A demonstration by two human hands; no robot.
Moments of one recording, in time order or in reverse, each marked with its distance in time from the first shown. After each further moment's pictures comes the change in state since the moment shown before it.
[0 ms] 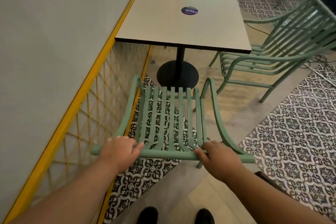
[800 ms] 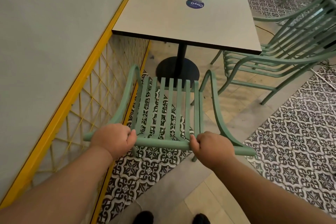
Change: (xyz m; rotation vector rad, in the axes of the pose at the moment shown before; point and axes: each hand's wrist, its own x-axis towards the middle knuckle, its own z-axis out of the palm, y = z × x) left_hand 0.075 -0.027 -0.011 0.001 0.174 -0.016; right_hand 0.089 -0.019 0.003 -0.139 0.146 -0.011
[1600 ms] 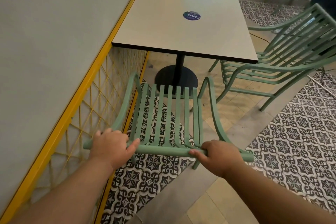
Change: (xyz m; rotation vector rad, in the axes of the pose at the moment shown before) left_hand 0.011 -0.008 0.000 0.134 0.046 -0.019; right_hand 0.005 0.017 -0.020 0.027 -0.095 -0.082
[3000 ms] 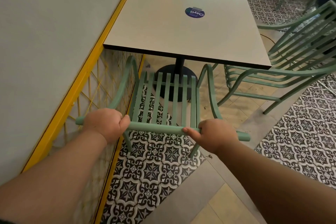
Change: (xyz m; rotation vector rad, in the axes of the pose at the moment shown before) left_hand 0.156 -0.036 -0.025 -0.036 0.055 -0.017; right_hand 0.141 -0.010 -0.047 -0.110 0.065 0.036
